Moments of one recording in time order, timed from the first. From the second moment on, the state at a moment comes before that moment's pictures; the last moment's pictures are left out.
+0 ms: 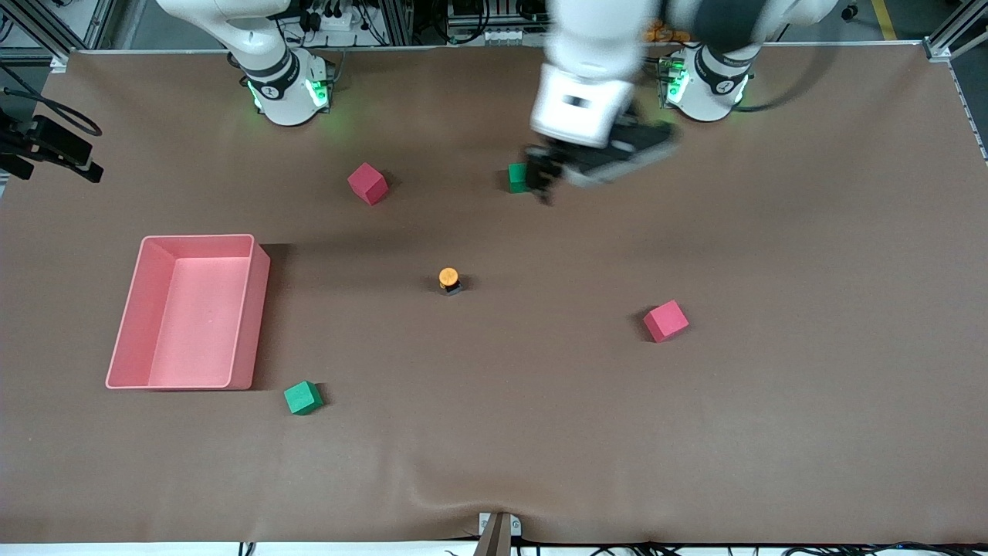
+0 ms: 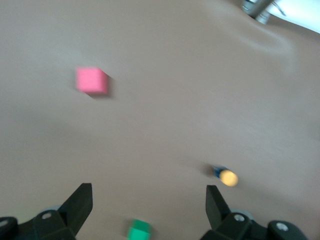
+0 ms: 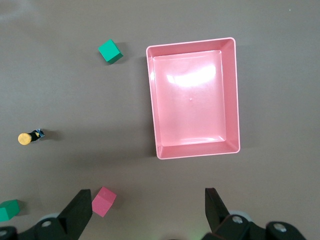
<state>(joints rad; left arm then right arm) -0.46 0.22 -0.22 -1.35 0.15 1.64 -1.09 0.05 -0.05 -0.09 -1.49 0.03 1.43 0.05</state>
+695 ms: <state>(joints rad) -0.07 0.13 -0.22 -1.36 0.06 1.47 -0.45 0.05 -0.05 -0.09 -1.49 0.03 1.43 0.04</state>
